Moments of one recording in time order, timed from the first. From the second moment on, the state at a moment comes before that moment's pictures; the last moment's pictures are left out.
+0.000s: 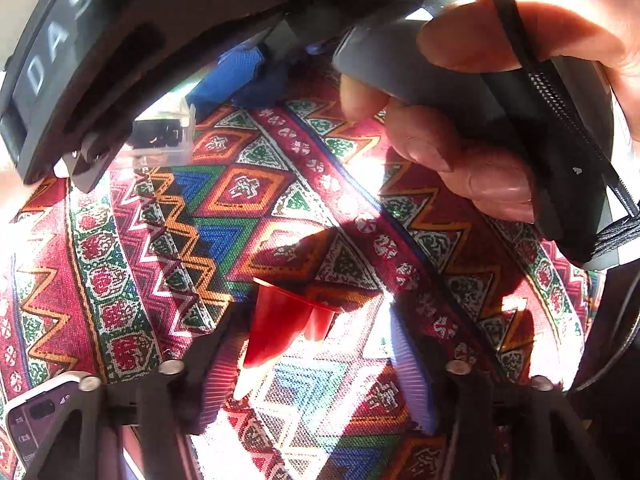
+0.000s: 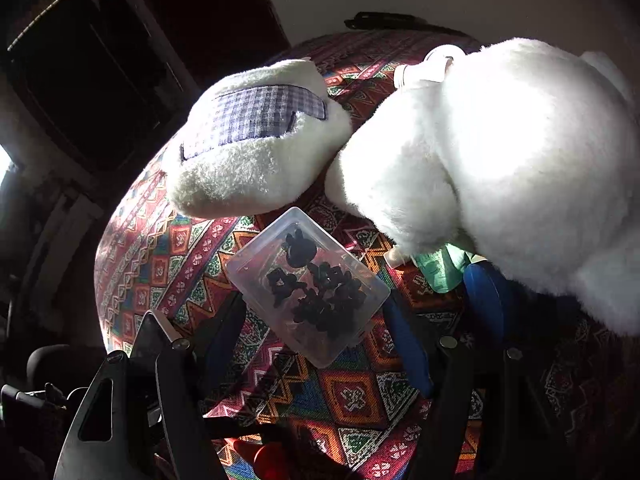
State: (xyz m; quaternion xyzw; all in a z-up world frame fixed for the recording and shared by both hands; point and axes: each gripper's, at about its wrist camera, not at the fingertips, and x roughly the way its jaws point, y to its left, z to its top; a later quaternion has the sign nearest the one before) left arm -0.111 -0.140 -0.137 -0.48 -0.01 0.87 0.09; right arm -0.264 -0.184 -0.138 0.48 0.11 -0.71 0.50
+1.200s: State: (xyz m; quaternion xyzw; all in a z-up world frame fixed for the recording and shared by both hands) left arm -0.118 -0.029 -0.036 -0.32 -0.06 0.93 0.18; right arm -0.279 0.112 0.008 0.33 -0.09 -0.89 0.30
